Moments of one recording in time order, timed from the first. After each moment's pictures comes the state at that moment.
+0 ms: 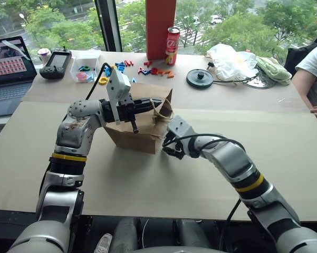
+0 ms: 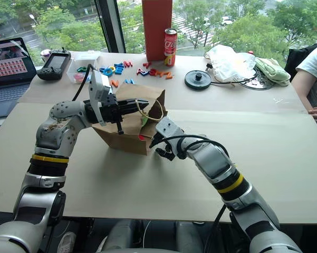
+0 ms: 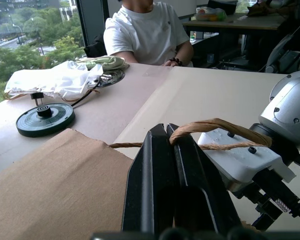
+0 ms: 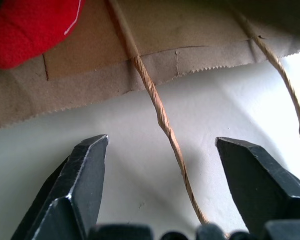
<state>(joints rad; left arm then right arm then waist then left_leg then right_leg) -0.75 0.46 -0.03 0.14 -0.41 0.37 -1.08 -0.65 -0.42 0.47 -0.18 0.14 1.03 0.45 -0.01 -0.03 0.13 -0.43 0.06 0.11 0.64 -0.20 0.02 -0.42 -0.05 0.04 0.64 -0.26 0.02</state>
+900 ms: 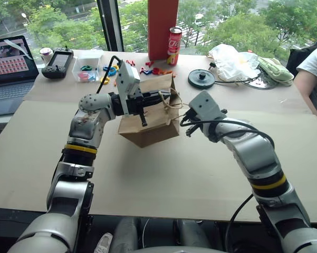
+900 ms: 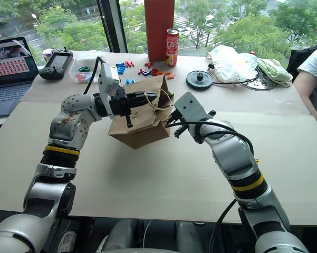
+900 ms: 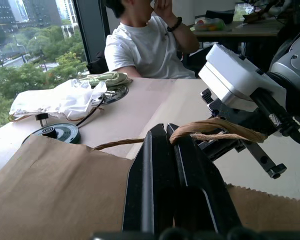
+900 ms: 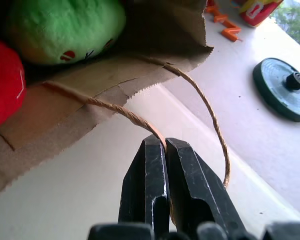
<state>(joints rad) -0.88 0.34 -0.05 0.35 -0.36 0.21 -1.09 -0.67 -0.54 0.26 -0.38 0.05 1.05 0.39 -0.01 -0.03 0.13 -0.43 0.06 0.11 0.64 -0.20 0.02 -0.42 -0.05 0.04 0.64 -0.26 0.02</state>
